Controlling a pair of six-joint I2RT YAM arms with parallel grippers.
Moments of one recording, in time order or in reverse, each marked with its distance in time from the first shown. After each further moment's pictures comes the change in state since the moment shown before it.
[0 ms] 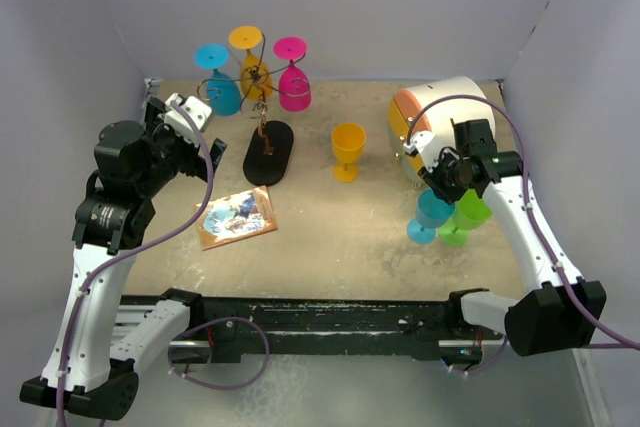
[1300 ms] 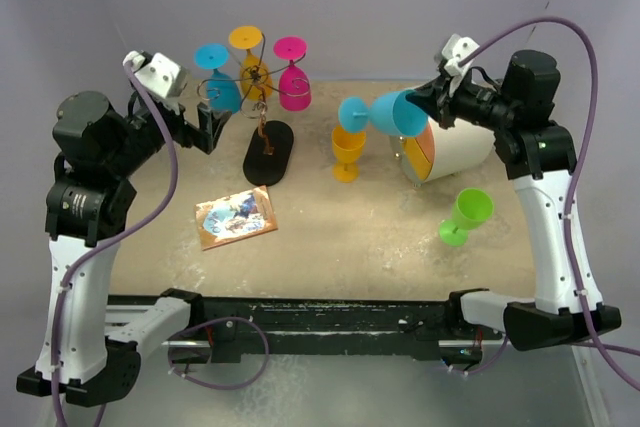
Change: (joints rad) left arm 0.004 0.113 0.299 -0.006 0.140 -0.172; right arm -0.006 0.038 0.517 0.271 -0.591 0.209
